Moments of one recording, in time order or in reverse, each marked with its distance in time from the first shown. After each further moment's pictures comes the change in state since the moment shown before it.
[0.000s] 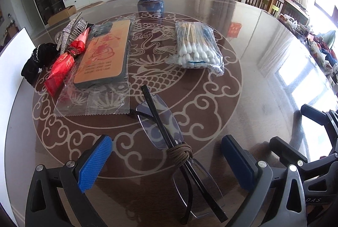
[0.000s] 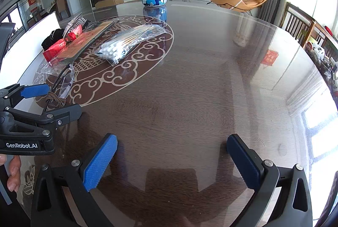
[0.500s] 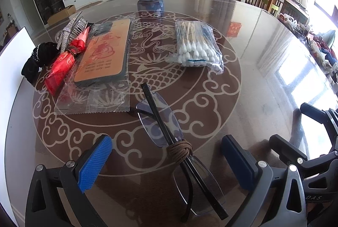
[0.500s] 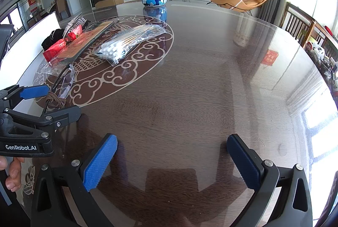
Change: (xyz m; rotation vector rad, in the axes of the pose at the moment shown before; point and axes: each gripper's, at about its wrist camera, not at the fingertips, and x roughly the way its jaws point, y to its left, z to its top) left arm 0.001 -0.001 0.001 0.011 0.014 -0.007; right arm 0.000 0.000 0.000 0.000 0.000 0.000
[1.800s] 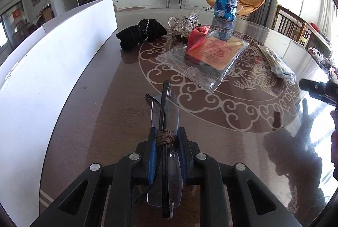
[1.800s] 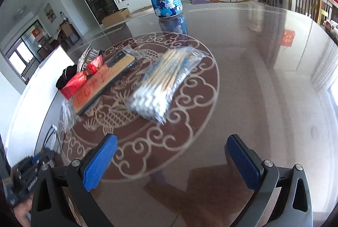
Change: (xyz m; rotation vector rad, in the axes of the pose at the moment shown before) left arm -0.051 0.152 -0.072 -0.199 -0.134 0.144; right arm 0.037 0.042 0.084 0.188 0.008 0.195
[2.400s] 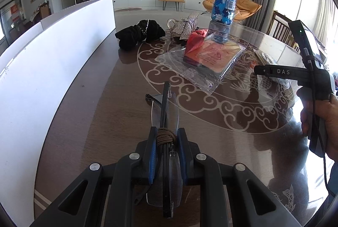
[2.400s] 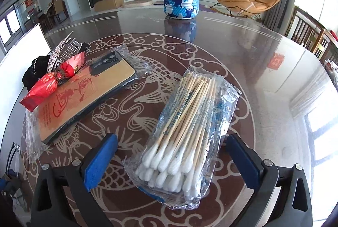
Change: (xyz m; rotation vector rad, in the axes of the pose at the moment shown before) left arm -0.001 0.009 -0.002 -0.031 -0.014 -0.060; right arm 0.064 0.050 0.030 -0.185 -0.010 -0.195
